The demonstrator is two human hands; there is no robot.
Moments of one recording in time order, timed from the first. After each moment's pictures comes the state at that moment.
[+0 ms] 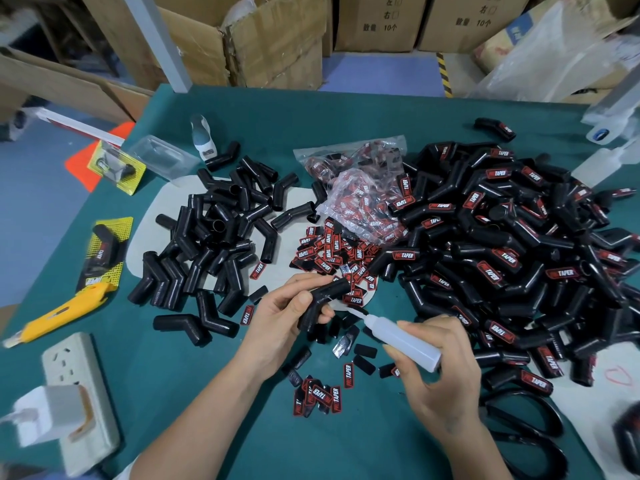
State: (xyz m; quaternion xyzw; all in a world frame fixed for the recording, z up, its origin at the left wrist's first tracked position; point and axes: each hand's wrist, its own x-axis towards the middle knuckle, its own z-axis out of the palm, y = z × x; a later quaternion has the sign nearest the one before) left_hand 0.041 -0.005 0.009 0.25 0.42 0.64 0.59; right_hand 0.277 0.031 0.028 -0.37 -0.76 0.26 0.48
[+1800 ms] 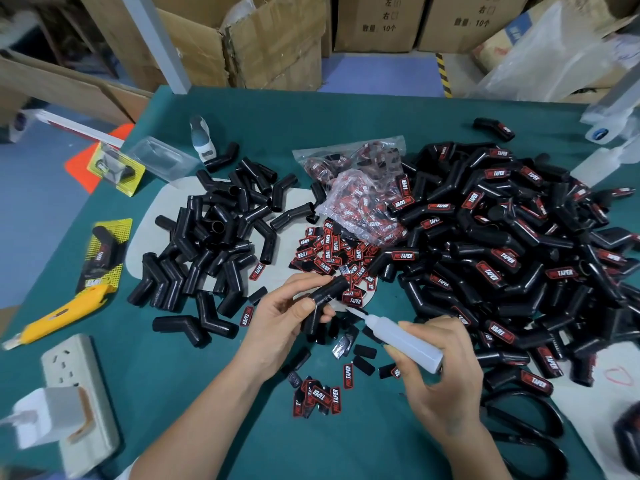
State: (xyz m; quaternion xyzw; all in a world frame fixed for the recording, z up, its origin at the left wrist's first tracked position) left_hand 0.043 -0.004 0.007 0.27 0.41 0.65 0.58; right_hand 0.279 0.030 0.025 -0.38 -0.75 0.23 0.48
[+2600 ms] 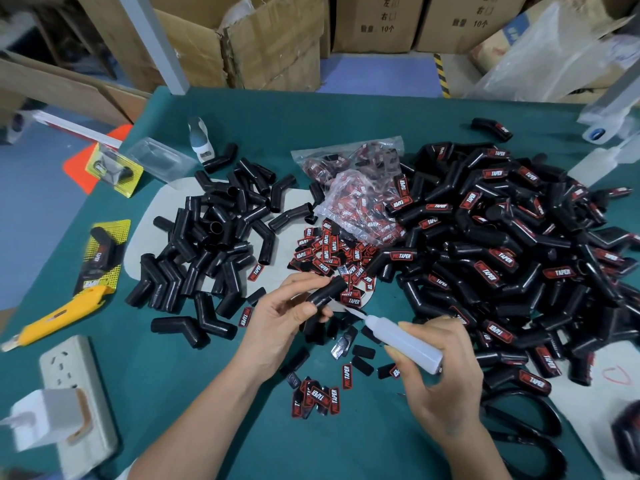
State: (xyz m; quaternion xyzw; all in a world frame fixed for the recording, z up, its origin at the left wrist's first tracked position) left_hand 0.043 -0.003 0.009 0.28 0.43 0.64 0.57; right_hand 0.277 0.030 0.034 -0.38 -0.75 0.23 0.49
